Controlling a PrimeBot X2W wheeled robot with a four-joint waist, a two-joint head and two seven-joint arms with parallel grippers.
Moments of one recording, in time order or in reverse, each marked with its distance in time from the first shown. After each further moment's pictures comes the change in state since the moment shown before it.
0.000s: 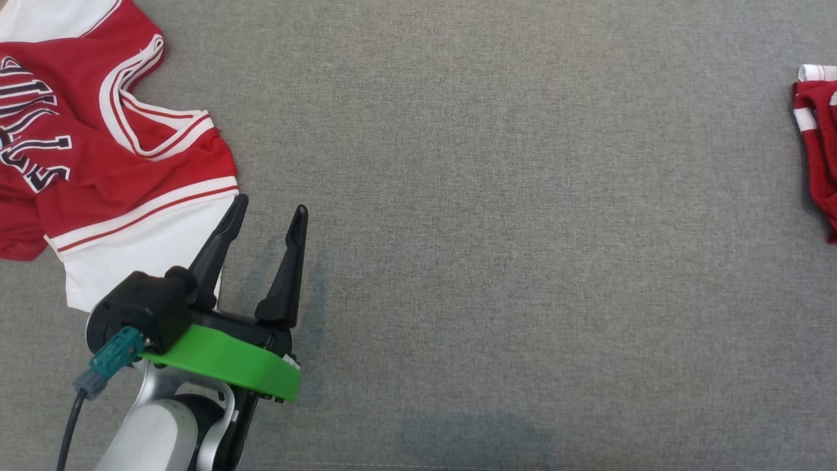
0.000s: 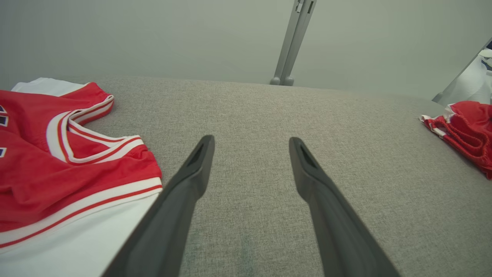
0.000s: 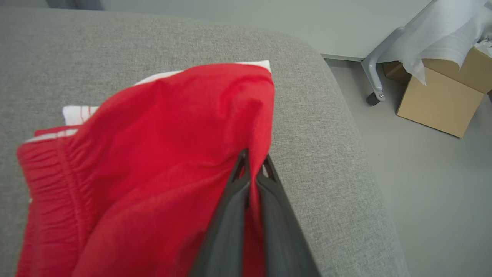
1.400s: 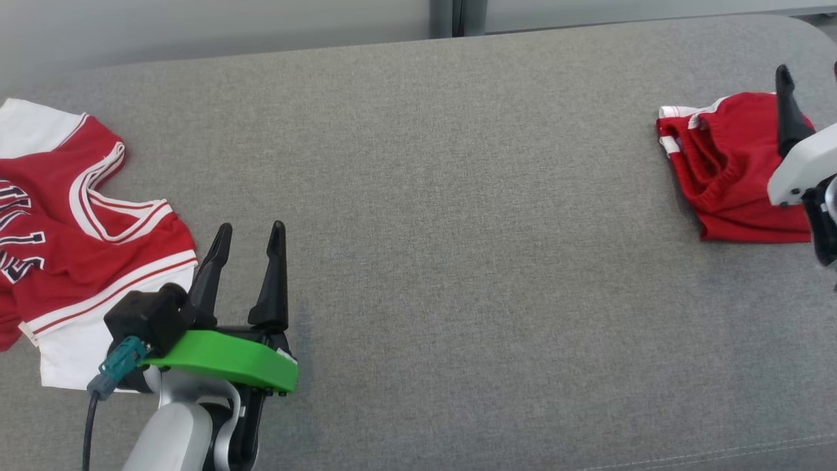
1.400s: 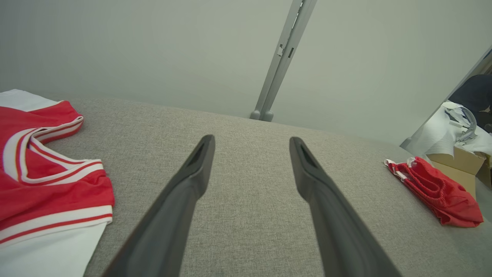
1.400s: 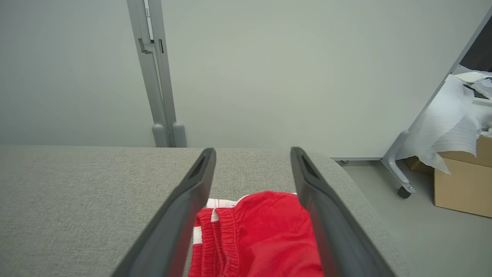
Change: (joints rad) left arm 0.012 -0.115 0.063 0.212 -0.055 0.000 -0.109; right arm 0.009 0.247 0.067 -0.088 -0.062 0.004 -0.337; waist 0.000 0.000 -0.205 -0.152
